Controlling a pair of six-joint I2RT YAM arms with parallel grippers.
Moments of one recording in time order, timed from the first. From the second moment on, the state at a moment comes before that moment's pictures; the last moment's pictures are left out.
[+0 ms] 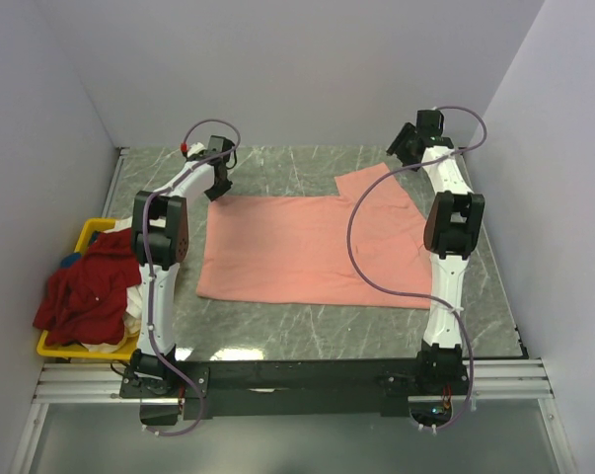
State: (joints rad) left arm -0.21 2.32 1.89 -0.62 -0.42 -0.85; right arm -0.06 2.49 2.27 -0.53 -0.06 0.53
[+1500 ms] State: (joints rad) left arm -0.19 2.32 1.88 -0.56 -0.37 -0.85; right arm -0.06 2.58 2.34 -0.81 -0.10 0.51
